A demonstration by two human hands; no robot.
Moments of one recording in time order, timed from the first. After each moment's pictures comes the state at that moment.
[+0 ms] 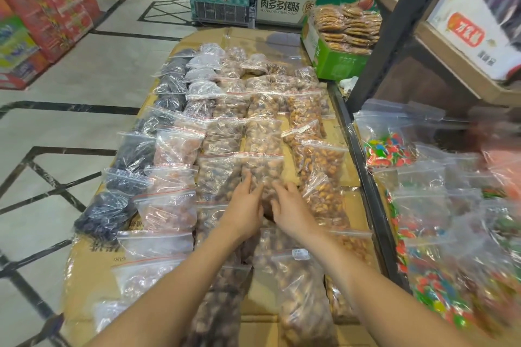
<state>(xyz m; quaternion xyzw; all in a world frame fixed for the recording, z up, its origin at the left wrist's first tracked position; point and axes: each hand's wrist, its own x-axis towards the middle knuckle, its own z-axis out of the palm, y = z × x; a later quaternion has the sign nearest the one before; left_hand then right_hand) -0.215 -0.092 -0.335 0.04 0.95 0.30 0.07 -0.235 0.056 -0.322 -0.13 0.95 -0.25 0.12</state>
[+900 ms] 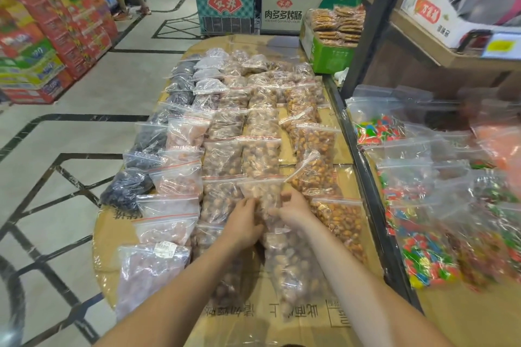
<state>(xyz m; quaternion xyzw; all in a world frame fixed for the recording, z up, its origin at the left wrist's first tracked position) -0.113 -0.066 -0.340 -0.03 0.93 0.34 0.12 -0.162 0.078 -0.341 0.11 0.84 -0.48 0.23</state>
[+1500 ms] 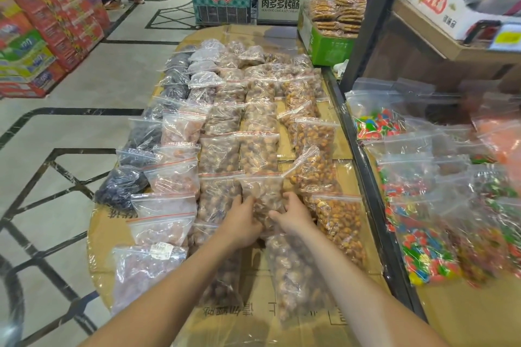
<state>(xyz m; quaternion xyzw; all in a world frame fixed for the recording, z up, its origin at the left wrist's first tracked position) -0.115 -0.071 -0.336 -0.04 0.93 0.34 0.15 -0.153 0.084 -0.355 0.08 0.88 -0.43 0.20</state>
